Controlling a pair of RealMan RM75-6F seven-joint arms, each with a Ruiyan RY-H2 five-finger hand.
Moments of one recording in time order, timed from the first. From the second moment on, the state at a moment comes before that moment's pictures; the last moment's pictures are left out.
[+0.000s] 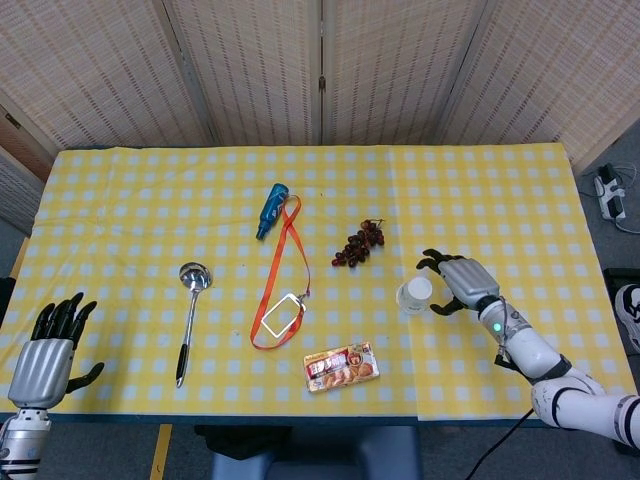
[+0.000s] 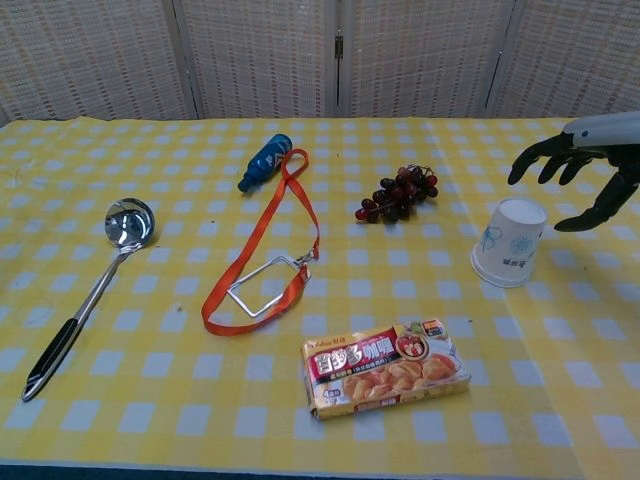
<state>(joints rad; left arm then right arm) -0.12 -1.21 -0.03 -1.61 1.48 1.45 0.20 0.72 -1.13 0.14 -1.62 -0.99 0.64 -0.10</state>
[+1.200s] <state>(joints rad) -0.12 -1.21 -0.03 -1.60 1.46 1.44 0.18 0.81 -1.17 0.08 -1.61 -0.86 0.66 -0.19</state>
